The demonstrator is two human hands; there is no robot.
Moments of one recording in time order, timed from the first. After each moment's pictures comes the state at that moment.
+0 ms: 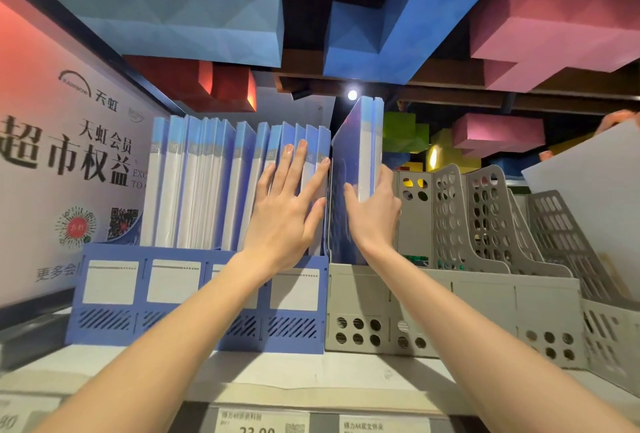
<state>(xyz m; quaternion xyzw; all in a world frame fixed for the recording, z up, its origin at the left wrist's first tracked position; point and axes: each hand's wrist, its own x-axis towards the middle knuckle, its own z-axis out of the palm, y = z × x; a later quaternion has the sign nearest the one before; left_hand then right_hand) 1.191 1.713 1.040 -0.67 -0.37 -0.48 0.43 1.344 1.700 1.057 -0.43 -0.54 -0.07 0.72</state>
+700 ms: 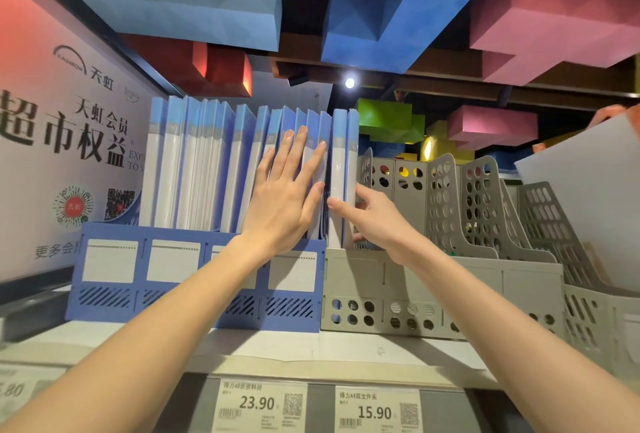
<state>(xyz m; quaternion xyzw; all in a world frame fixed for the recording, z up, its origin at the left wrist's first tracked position) 1.190 1.709 1.039 -0.68 -0.36 -0.49 0.41 1.374 1.664 1.044 -0.40 -0.75 0.11 0.52</state>
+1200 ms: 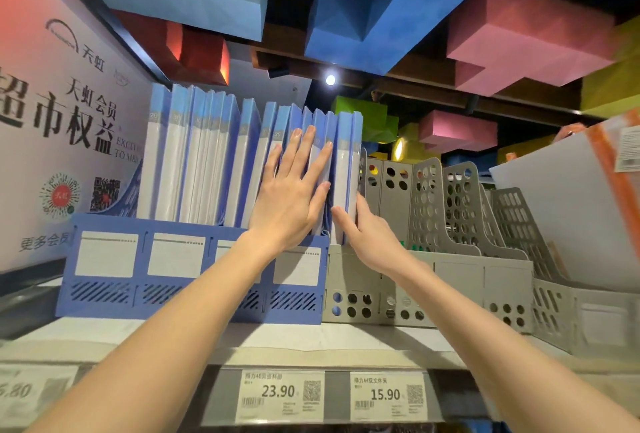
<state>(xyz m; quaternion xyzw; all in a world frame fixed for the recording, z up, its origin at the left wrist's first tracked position) 1.191 1.713 1.037 -0.69 -0.36 -0.49 0.40 1.360 1.660 1.017 -0.52 -0.73 -0.05 0.43</state>
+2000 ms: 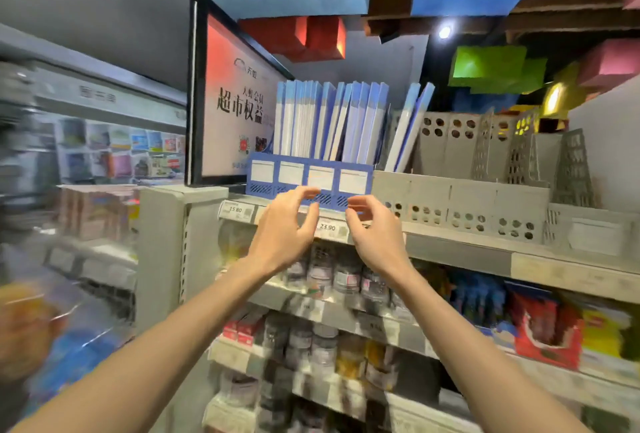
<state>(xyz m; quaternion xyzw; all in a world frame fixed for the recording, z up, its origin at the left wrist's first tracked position) 1.157 1.421 0.890 -0.68 -0.47 -0.55 0.13 1.330 1.446 0.903 -0.36 -0.75 0.09 0.55</state>
